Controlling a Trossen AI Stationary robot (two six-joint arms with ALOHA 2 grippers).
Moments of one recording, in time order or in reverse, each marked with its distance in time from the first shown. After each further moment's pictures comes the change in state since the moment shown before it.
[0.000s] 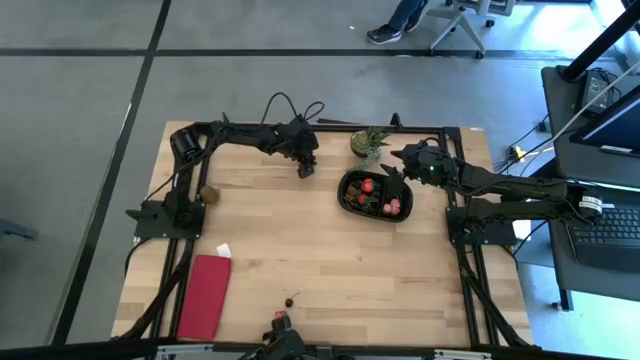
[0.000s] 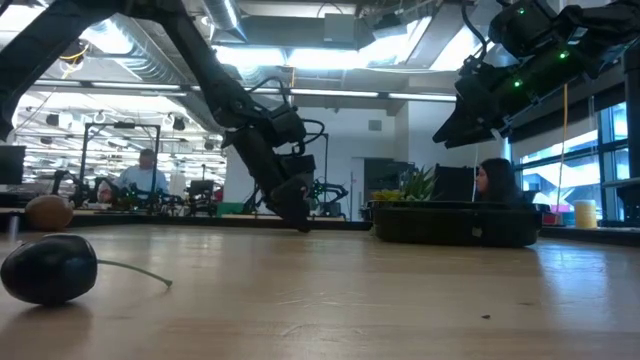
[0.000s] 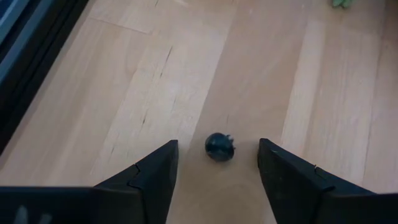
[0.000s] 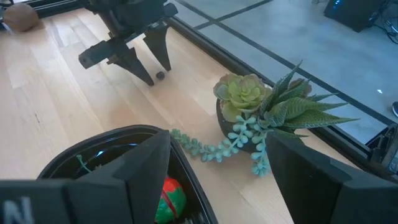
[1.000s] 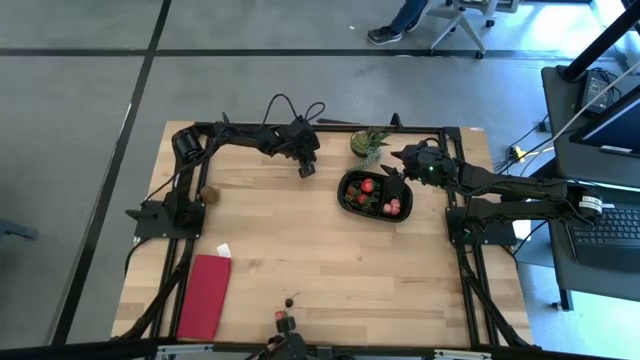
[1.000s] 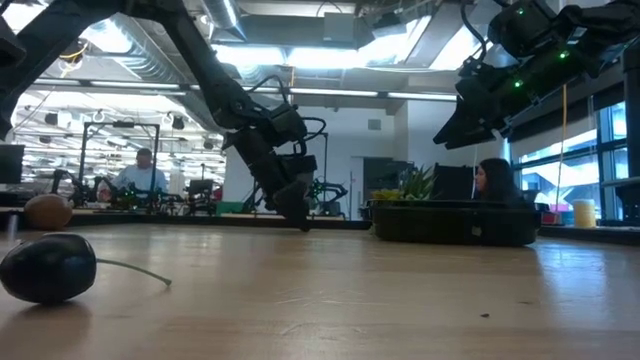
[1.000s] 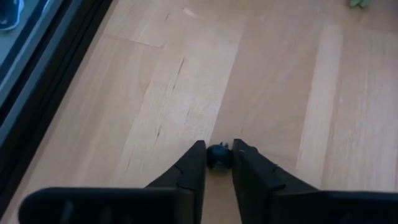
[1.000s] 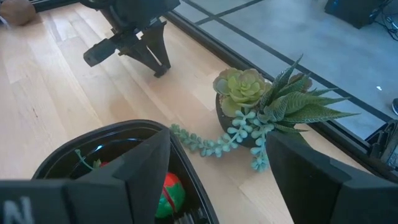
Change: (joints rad) left arm -0.020 0.010 -0.004 0.058 -0.047 0.038; right arm 0.000 0.000 0.000 -0.018 0.000 0.000
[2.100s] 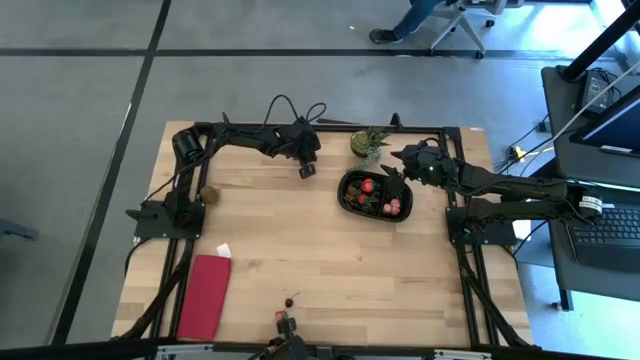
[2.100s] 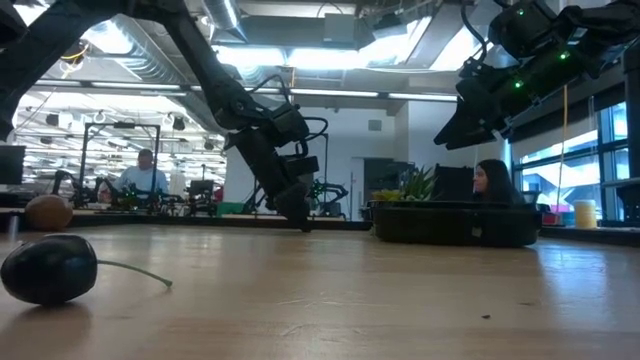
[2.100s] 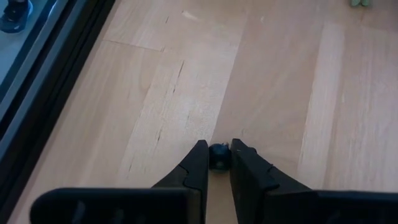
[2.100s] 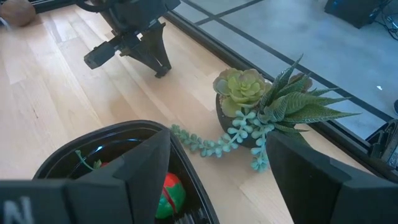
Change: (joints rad) left arm -0.012 0.006 0.002 0.005 -0.022 0.012; right arm 0.000 0.000 0.000 0.001 0.000 0.004
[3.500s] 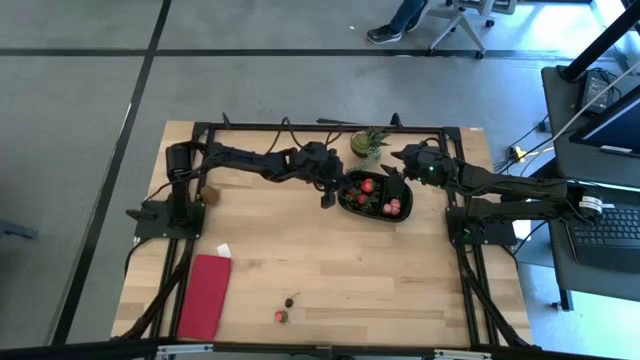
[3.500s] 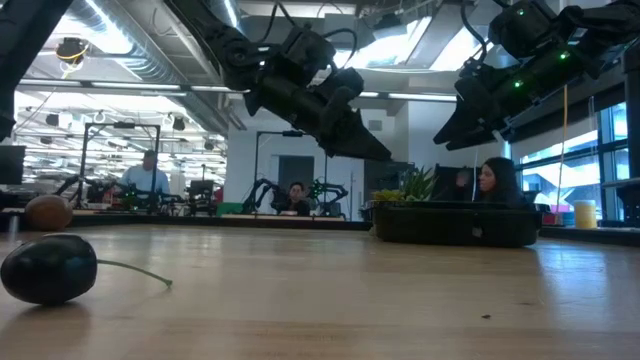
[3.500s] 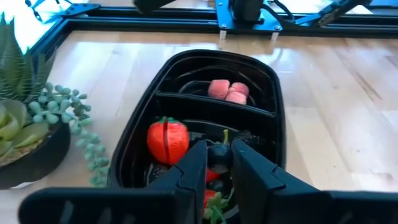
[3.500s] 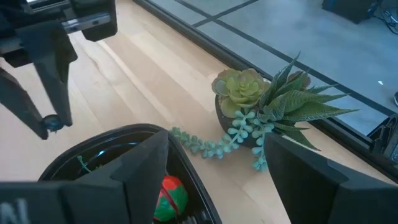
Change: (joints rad) left arm -0.302 -0.123 -0.002 0.300 0.187 -0.185; right arm 0.000 0.000 0.000 0.001 0.000 0.046
